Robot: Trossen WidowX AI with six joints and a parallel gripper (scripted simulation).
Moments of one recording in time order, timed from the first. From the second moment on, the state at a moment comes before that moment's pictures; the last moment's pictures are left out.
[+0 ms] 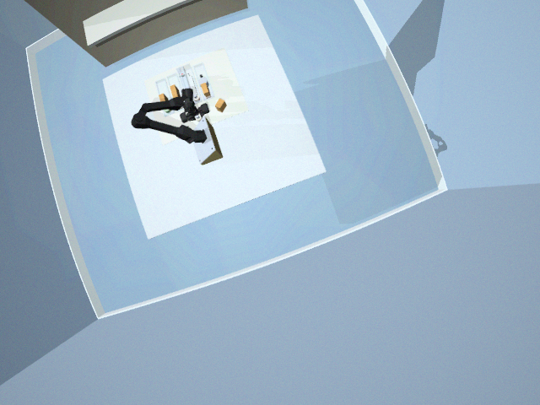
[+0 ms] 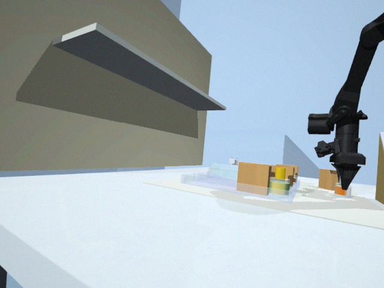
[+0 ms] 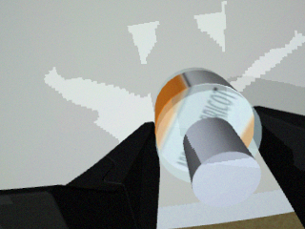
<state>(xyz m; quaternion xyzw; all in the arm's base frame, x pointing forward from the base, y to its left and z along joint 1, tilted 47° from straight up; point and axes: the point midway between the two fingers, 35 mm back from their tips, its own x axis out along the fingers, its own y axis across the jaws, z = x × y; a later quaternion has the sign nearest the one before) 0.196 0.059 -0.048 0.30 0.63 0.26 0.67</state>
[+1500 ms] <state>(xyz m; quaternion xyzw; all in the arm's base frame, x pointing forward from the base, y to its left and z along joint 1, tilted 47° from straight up) 0.228 -0.019 0.003 0.30 0.63 0.25 0.67</state>
